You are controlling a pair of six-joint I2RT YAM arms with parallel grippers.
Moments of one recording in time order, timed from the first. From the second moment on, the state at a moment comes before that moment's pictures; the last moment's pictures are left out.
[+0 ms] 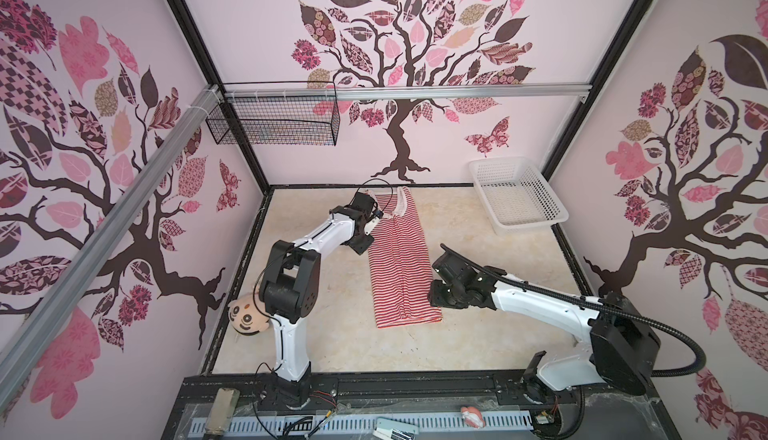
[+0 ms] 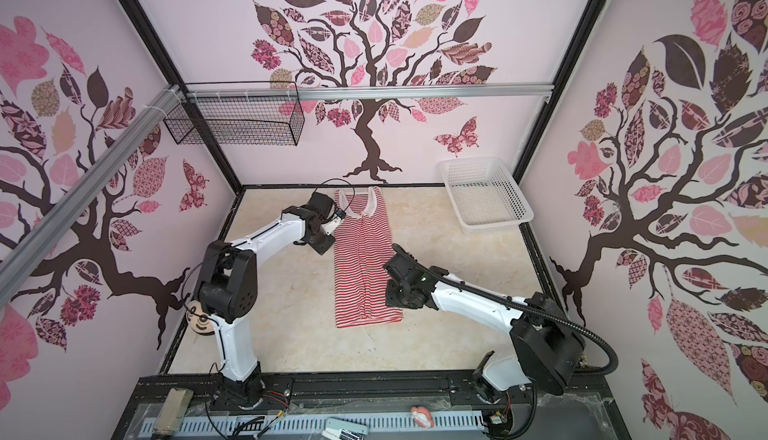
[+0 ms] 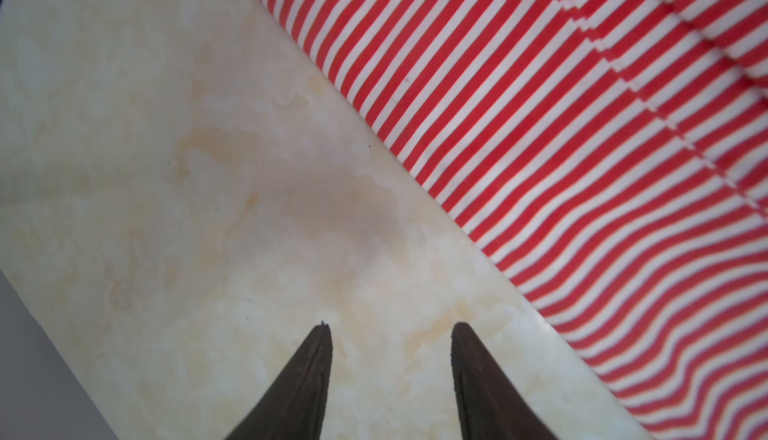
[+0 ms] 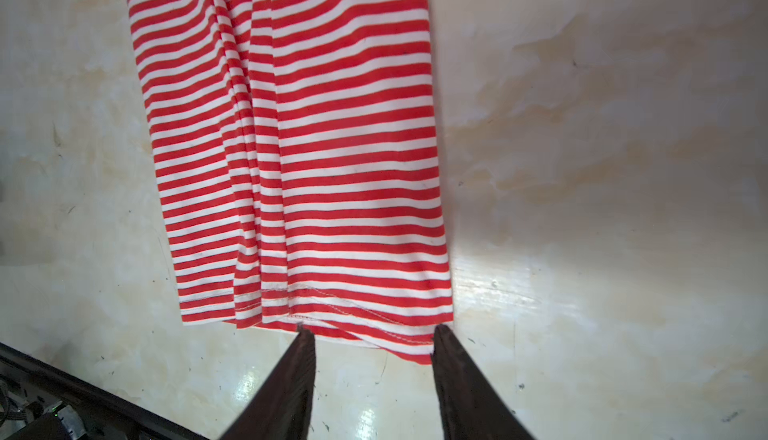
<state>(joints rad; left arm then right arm) -0.35 1.92 1.49 -0.77 -0.16 0.38 0.80 1.42 0.87 -0.54 0.00 0.84</state>
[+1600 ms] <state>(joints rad) -0.95 0.99 0.49 -0.54 -0.31 0.54 0.79 1.24 0.61 -0.33 -0.24 0.96</state>
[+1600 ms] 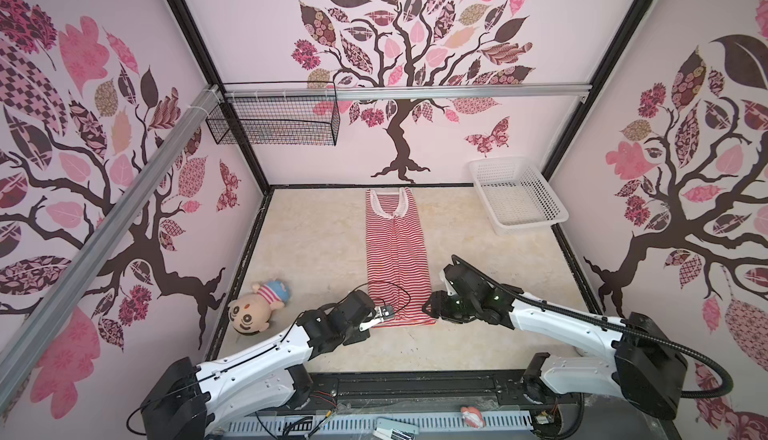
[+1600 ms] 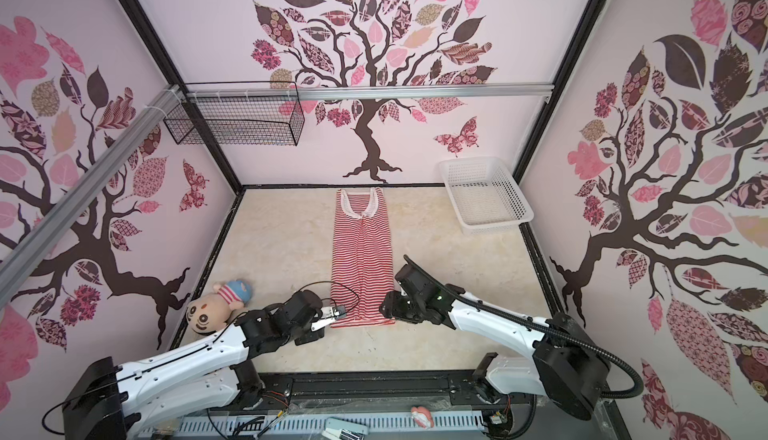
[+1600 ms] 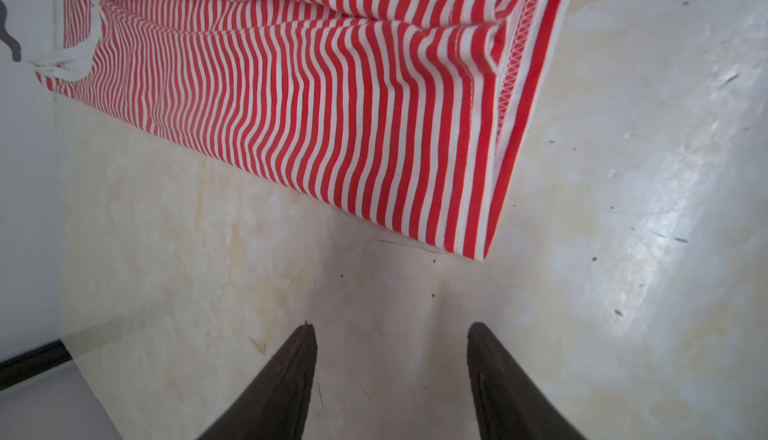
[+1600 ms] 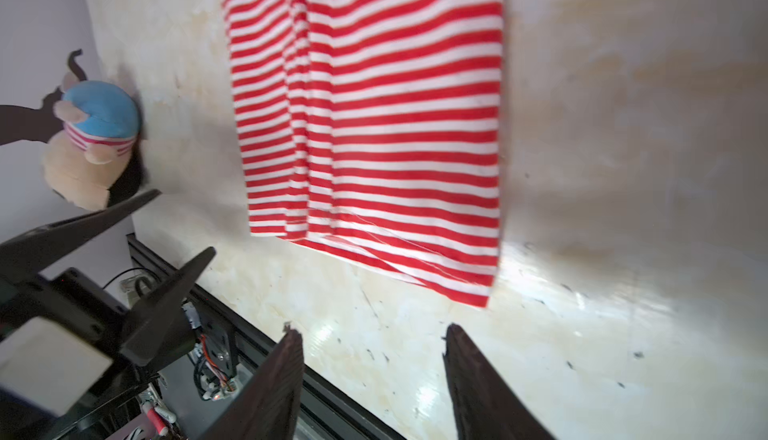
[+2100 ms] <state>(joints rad) -1.04 1.09 0.49 -0.47 -0.35 0.56 0.70 1.20 0.47 -0.31 -0.30 1.00</state>
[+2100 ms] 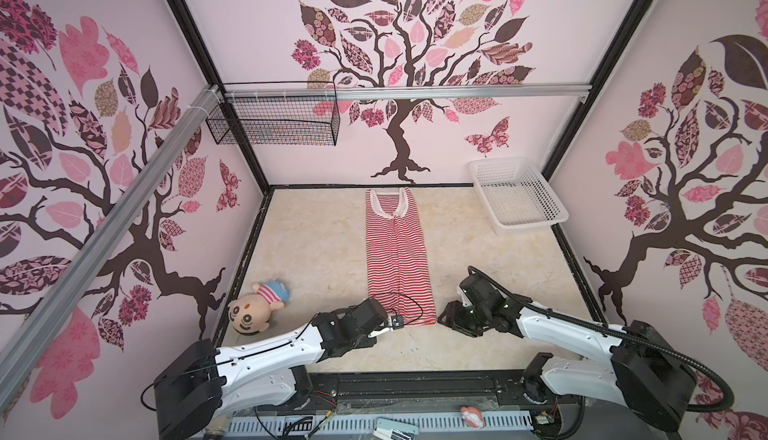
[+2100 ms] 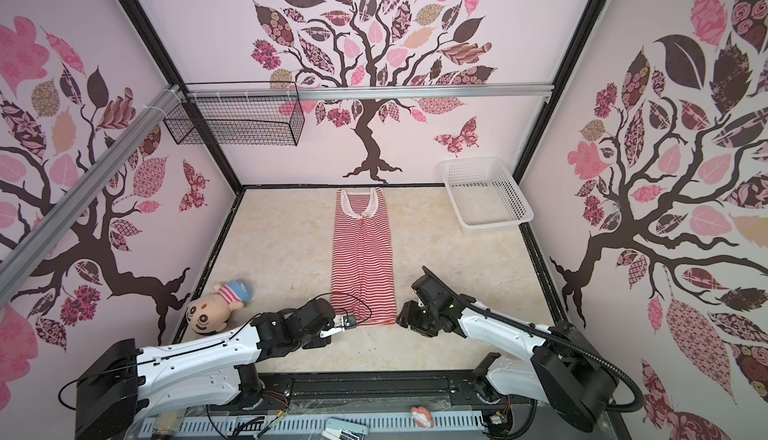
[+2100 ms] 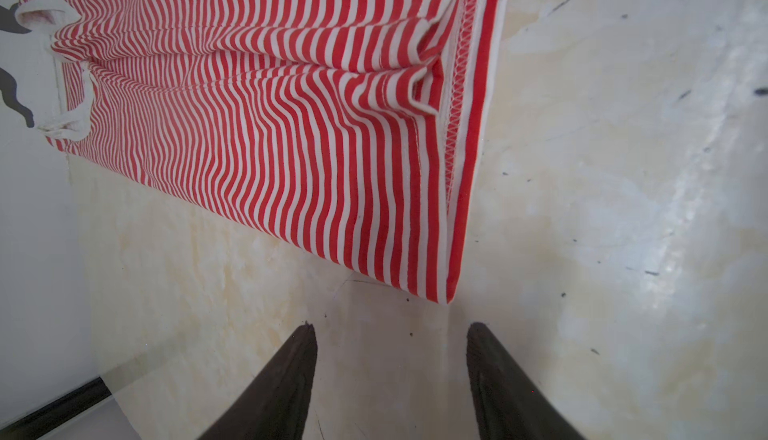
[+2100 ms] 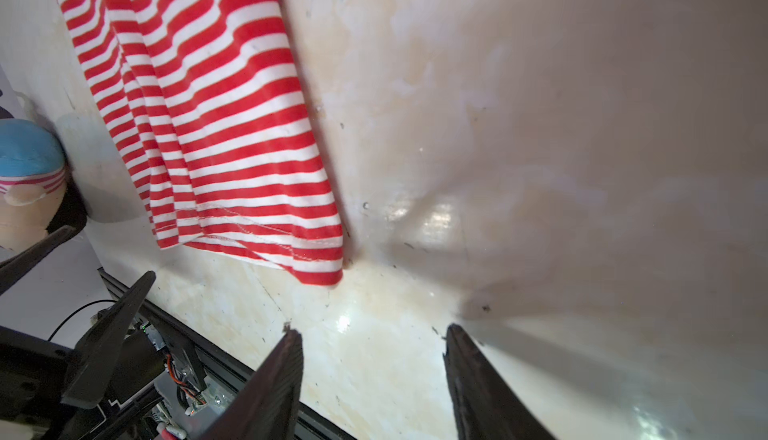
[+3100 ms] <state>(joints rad) -1.04 1.29 0.48 -0.31 -0.34 0.59 0.70 1.35 0.52 -0.19 -0.38 1.02</state>
